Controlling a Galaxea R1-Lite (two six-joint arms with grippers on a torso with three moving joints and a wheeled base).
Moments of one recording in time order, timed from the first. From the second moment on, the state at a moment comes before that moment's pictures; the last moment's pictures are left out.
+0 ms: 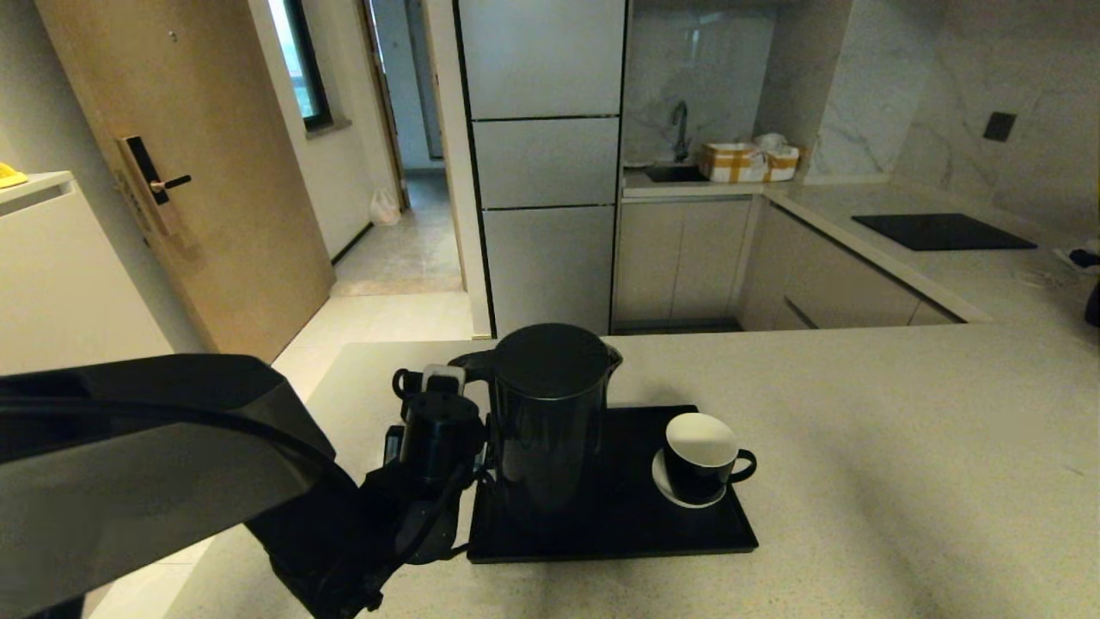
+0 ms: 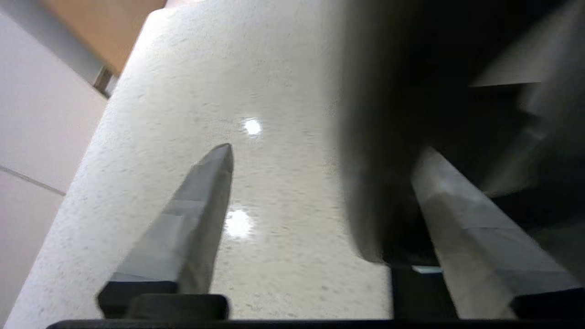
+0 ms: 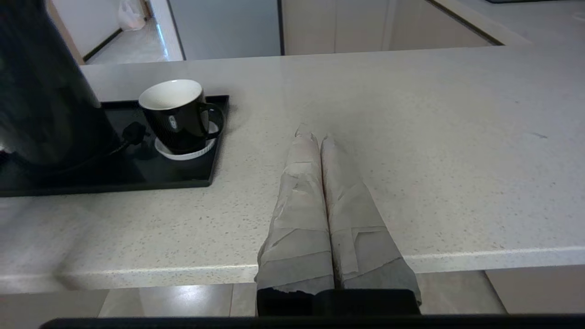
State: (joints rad) left arm -0.61 2.13 -0.69 -1.03 0.71 -0.06; right arm -0.01 0.00 0.00 0.00 0.00 -0.02
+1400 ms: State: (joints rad) left arm -0.71 1.77 -0.39 -1.00 0.72 -0.05; right arm -0.01 0.00 0.00 0.00 0.00 -0.02
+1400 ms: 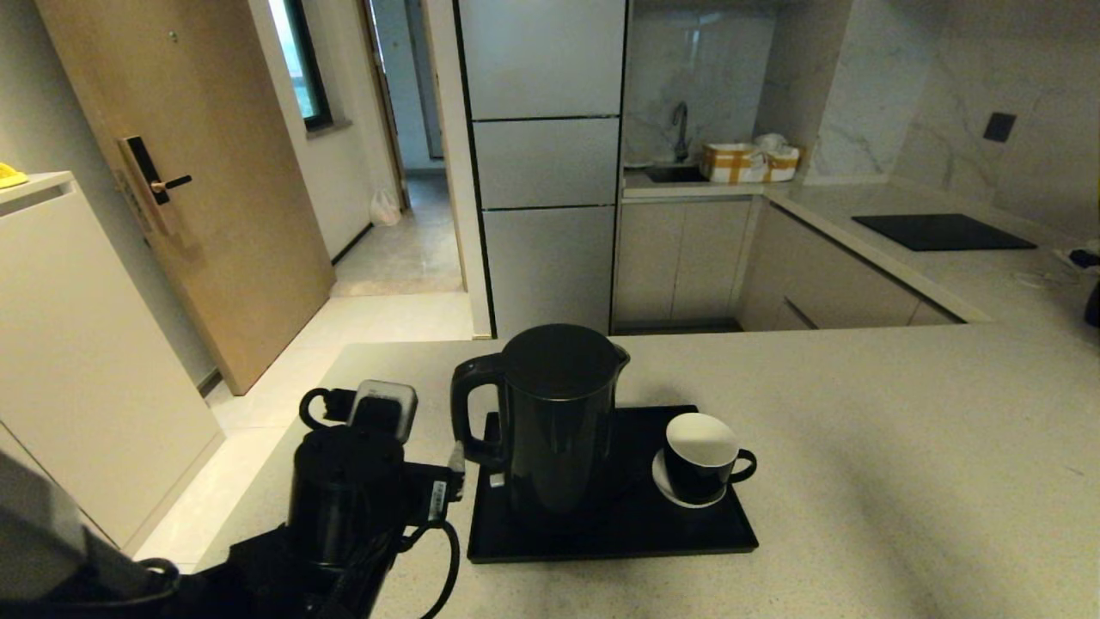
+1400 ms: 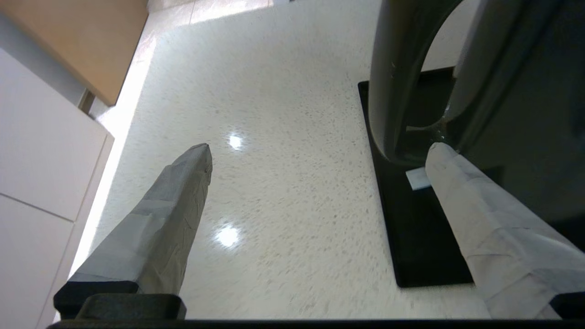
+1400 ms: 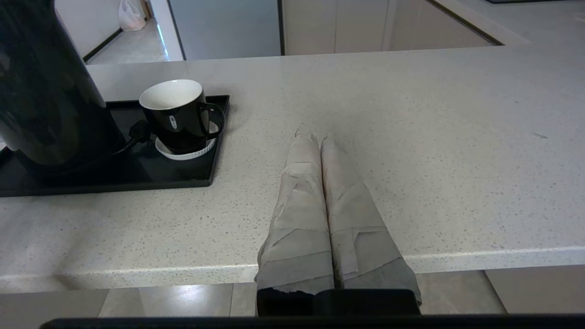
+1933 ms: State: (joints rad) left arm -0.69 1.30 -0.42 -0.56 0.72 -0.05; right arm -0.01 0.00 0.00 0.00 0.00 -0.02
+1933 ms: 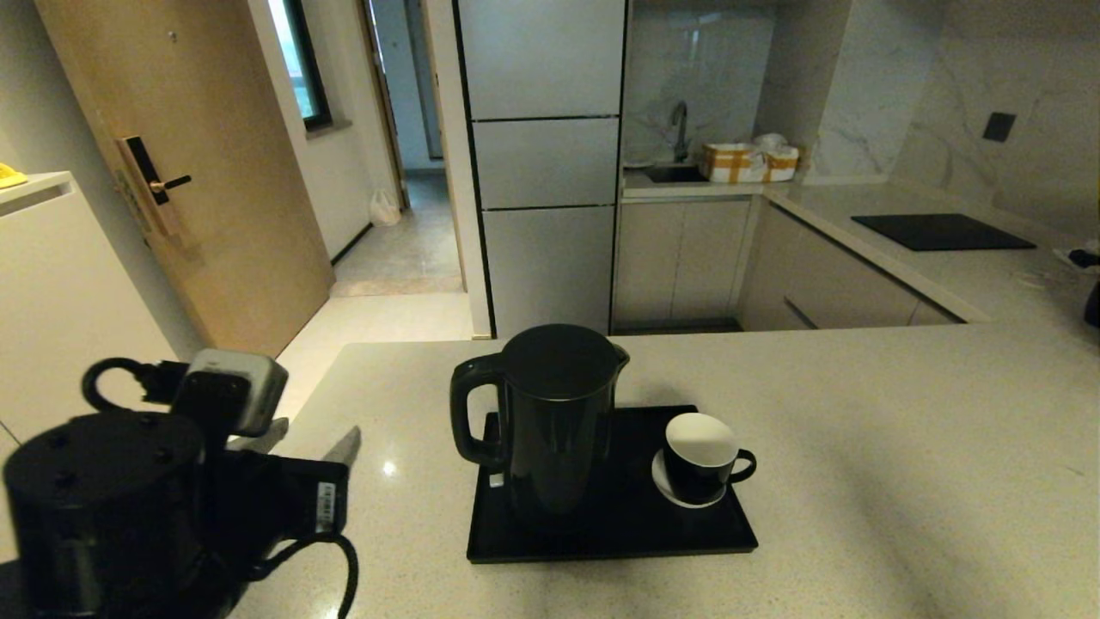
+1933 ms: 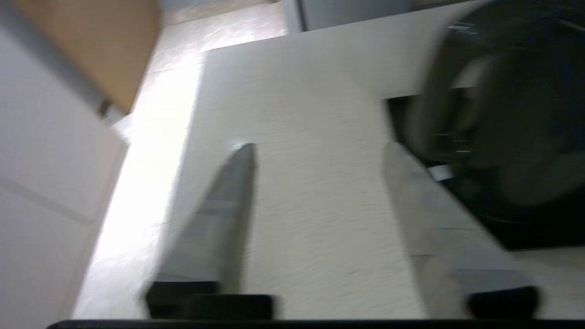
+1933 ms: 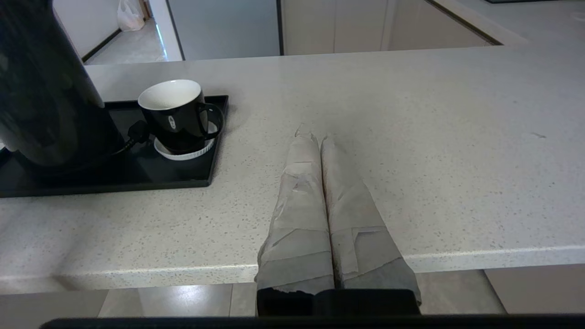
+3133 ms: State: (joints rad) left arm -0.05 0.28 -1.88 1.52 0.27 -0.18; right arm -0.01 0.00 0.00 0.00 0.00 -0.02
